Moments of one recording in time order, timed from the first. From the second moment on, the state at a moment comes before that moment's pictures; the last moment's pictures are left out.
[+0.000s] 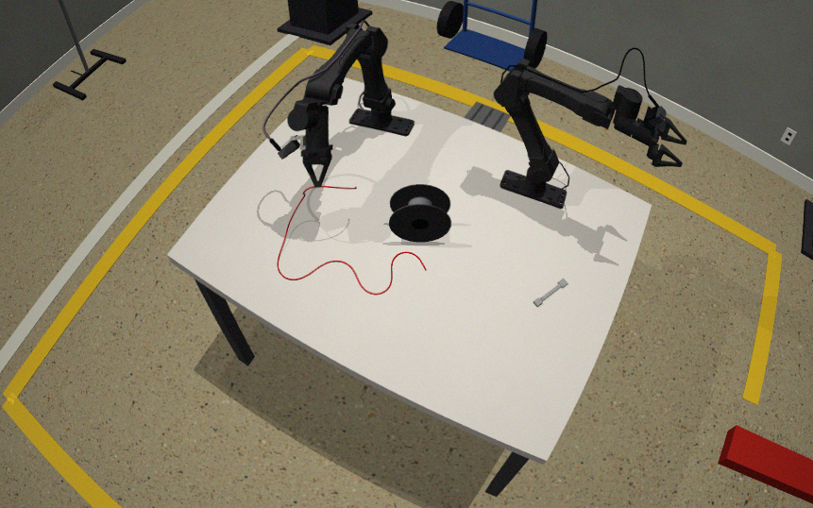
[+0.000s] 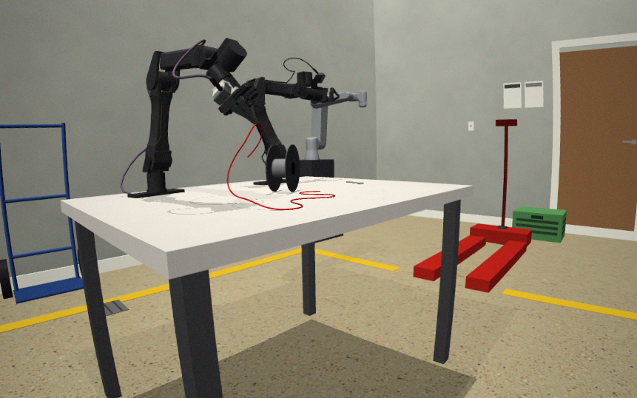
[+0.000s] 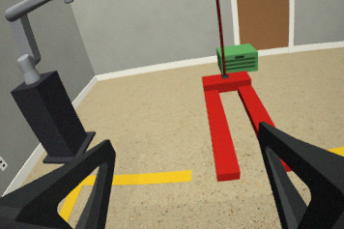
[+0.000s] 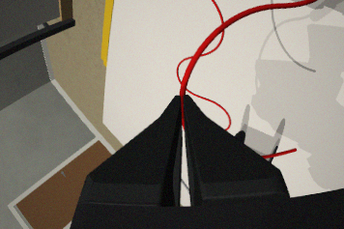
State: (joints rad) left arm 1.44 1.05 1.04 0.00 0.00 0.00; right arm -0.05 1.73 1.61 -0.82 -0.25 1.27
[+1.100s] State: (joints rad) left arm 1.44 1.05 1.04 0.00 0.00 0.00; right arm -0.03 1.71 1.57 -0.80 -0.20 1.34
